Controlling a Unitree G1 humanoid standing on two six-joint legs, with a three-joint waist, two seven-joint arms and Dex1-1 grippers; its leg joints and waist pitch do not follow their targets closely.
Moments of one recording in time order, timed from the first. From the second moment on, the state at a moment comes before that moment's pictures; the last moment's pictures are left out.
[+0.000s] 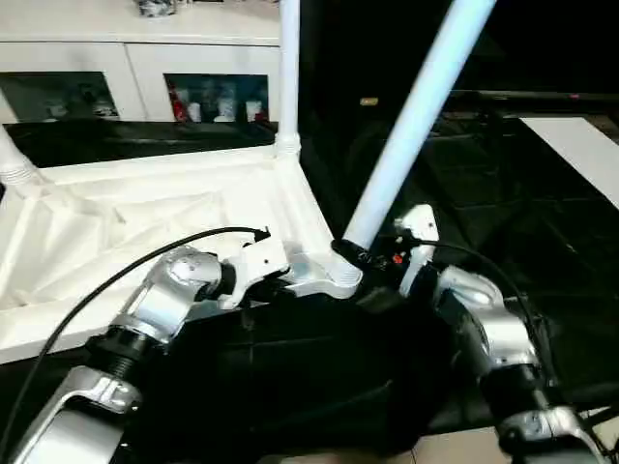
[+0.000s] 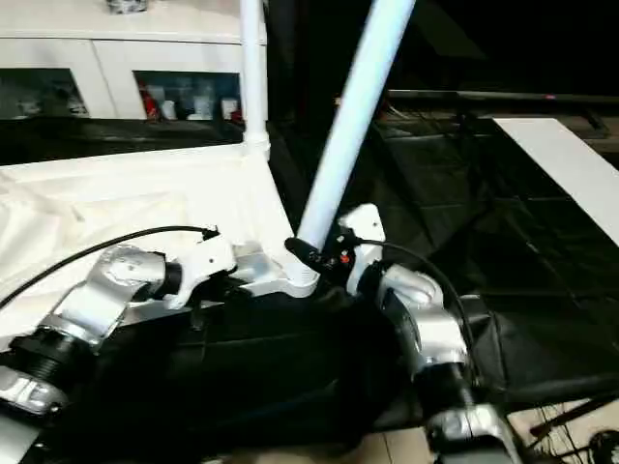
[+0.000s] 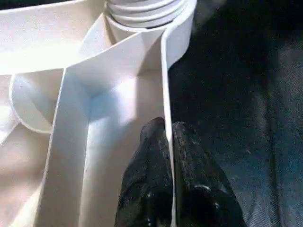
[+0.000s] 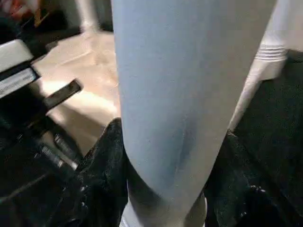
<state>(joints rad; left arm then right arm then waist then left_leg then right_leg) -0.55 0.43 -0.33 0.45 0.14 0.17 -1.11 -0.48 -0.23 0.11 0.47 0.25 0.15 0.86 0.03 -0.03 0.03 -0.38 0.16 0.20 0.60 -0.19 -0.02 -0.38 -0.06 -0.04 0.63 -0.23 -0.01</state>
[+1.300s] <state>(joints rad) -0.57 0.45 -0.36 0.51 0.13 0.14 -1.18 -0.55 -0.19 0.16 0.67 0.22 0.04 0.92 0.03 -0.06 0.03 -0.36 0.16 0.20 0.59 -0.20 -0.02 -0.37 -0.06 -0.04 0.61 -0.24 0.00</state>
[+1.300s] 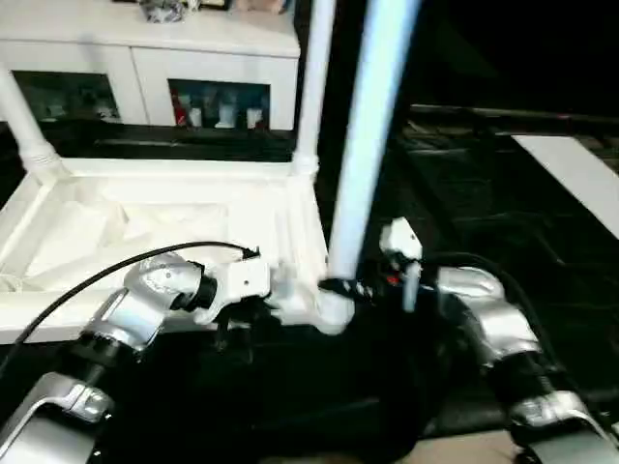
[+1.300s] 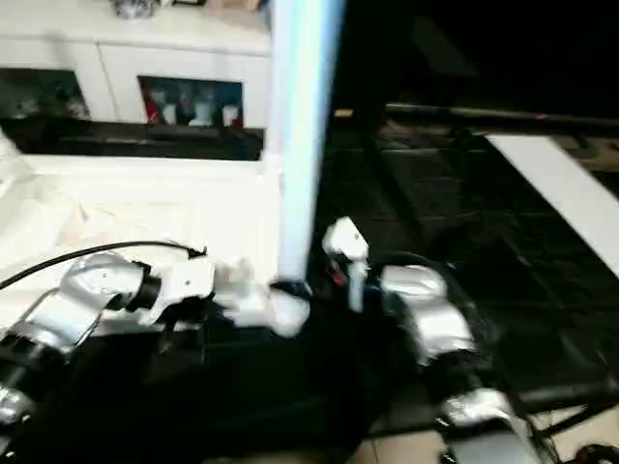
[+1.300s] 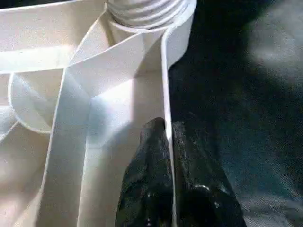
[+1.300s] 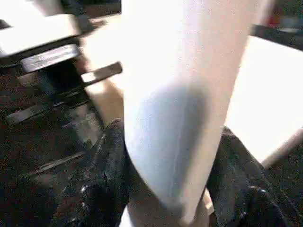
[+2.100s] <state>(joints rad) -0.63 0.31 -0.30 0.57 0.14 0.23 -0.88 -0.56 -0.09 -0.08 0.70 0.42 0.05 0.71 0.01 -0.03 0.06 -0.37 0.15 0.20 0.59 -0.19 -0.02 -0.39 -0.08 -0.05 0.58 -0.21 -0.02</state>
